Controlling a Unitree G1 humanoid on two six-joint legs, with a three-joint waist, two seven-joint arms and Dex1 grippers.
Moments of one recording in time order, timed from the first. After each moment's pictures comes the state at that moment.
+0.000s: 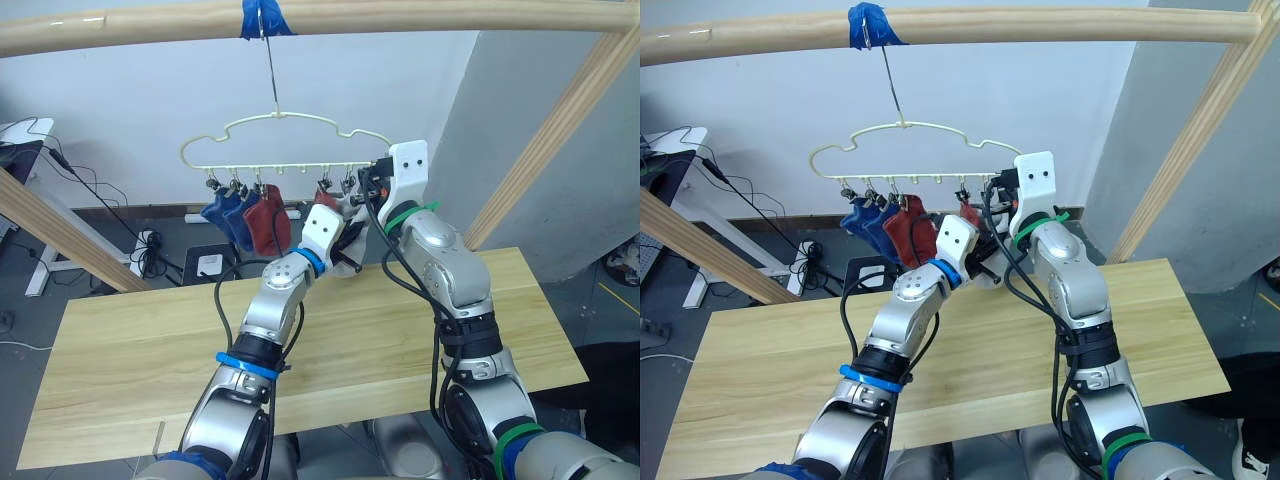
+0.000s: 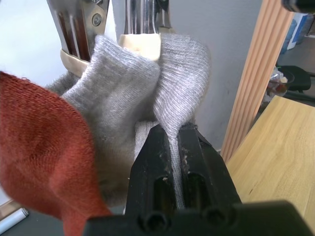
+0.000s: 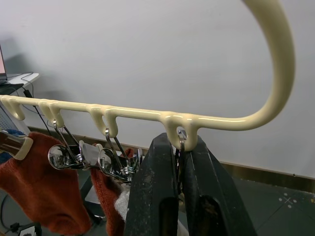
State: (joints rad) left arm -0.60 0.06 -0.10 0.36 -0.13 0.15 -0.46; right arm -0.73 0.02 0.03 0.00 0.14 0.59 0.13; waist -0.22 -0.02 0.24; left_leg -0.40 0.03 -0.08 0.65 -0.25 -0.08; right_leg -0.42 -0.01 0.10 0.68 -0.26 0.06
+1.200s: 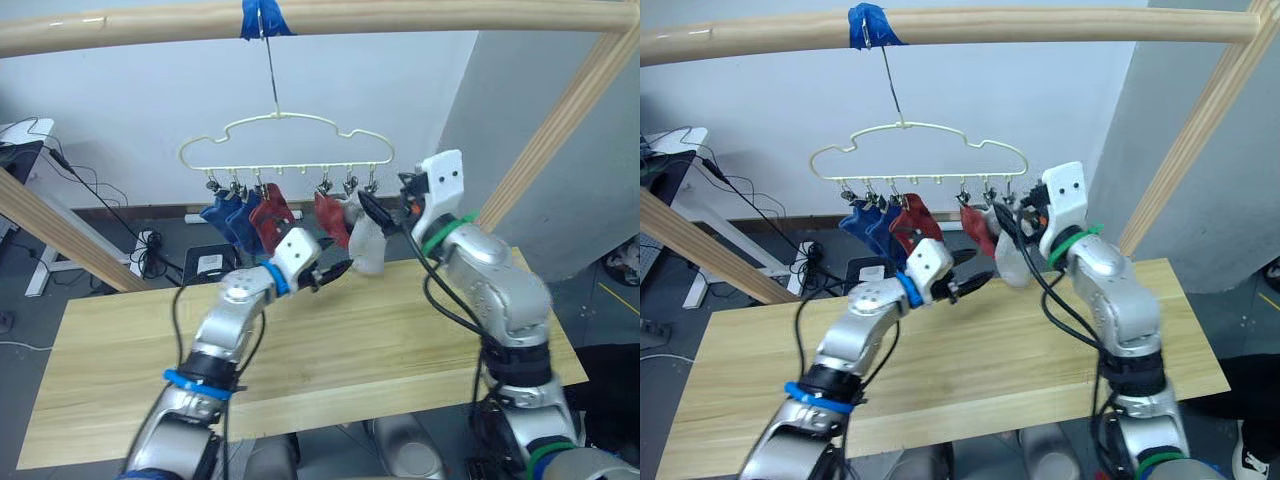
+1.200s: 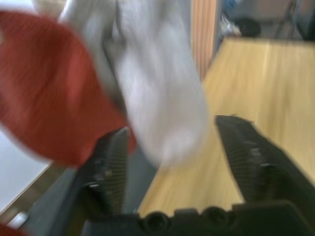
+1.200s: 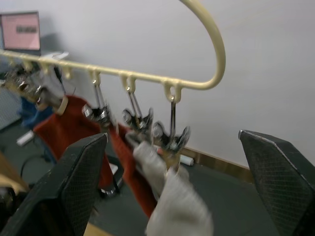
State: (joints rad) left arm -0.41 0.42 -0.12 0.12 -0.18 0.18 -0.82; right arm -0.56 -0.31 0.02 -0.37 0.30 0.79 0.40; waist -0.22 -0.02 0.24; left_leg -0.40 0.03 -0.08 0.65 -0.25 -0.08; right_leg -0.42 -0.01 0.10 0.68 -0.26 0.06
